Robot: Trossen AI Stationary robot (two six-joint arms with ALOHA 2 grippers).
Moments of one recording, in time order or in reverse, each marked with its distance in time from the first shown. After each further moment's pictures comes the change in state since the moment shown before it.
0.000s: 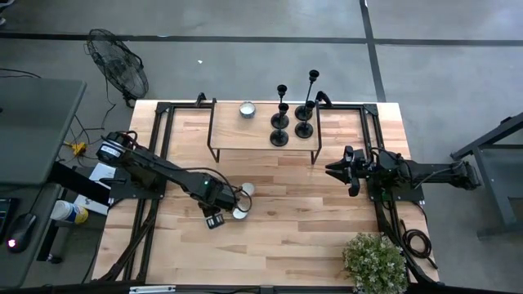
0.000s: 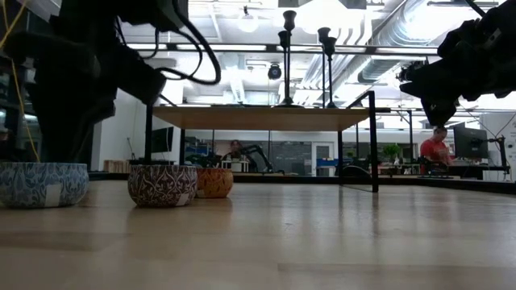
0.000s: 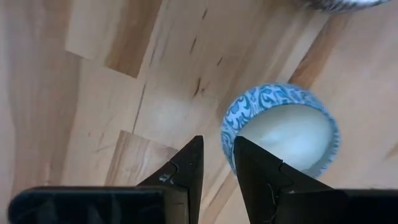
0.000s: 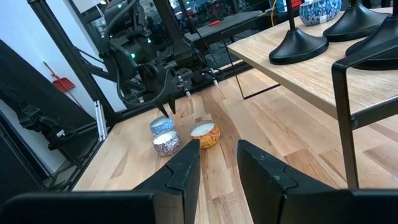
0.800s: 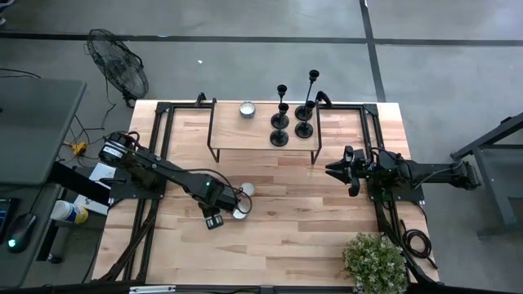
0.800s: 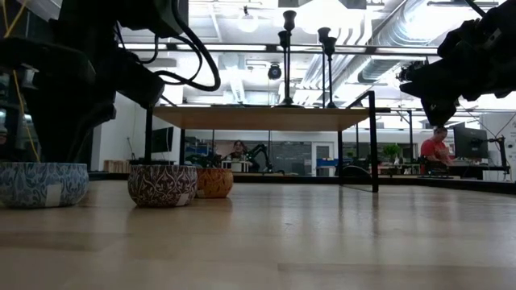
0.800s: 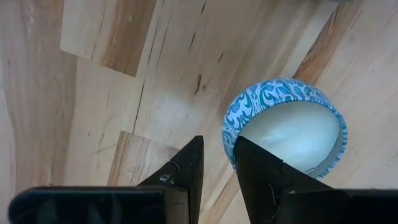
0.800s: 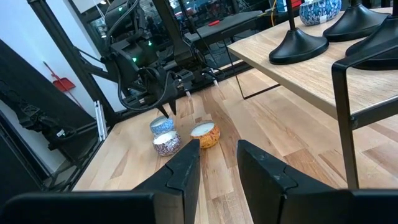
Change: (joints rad) left arm 0.000 0.015 0.000 -0.003 0.005 0.033; right arm 0.000 0.000 0.000 0.000 0.000 0.000
